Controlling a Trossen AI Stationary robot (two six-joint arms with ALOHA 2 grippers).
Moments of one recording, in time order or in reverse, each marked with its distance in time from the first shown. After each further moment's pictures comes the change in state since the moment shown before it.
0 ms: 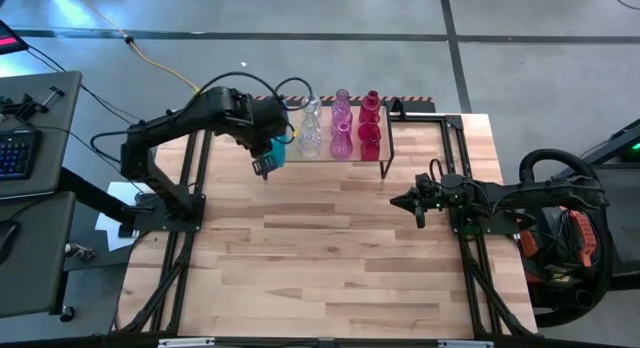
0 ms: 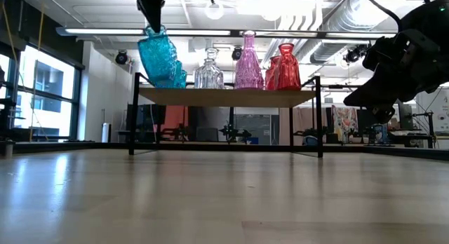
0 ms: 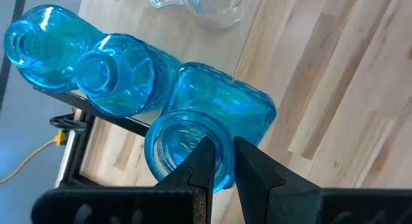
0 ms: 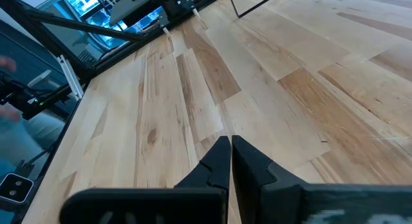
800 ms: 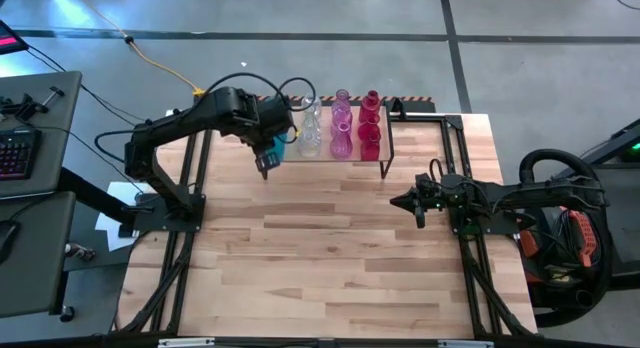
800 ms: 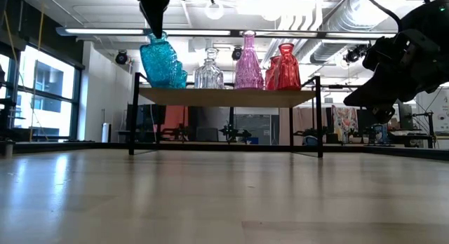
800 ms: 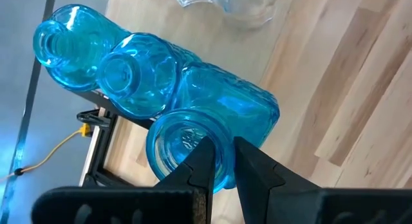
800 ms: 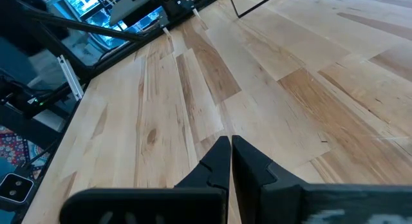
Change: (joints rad) left arm 0.010 0.032 0.000 -0.001 -0.086 0.008; right arm 0.000 0.000 0.000 0.000 0.000 0.000
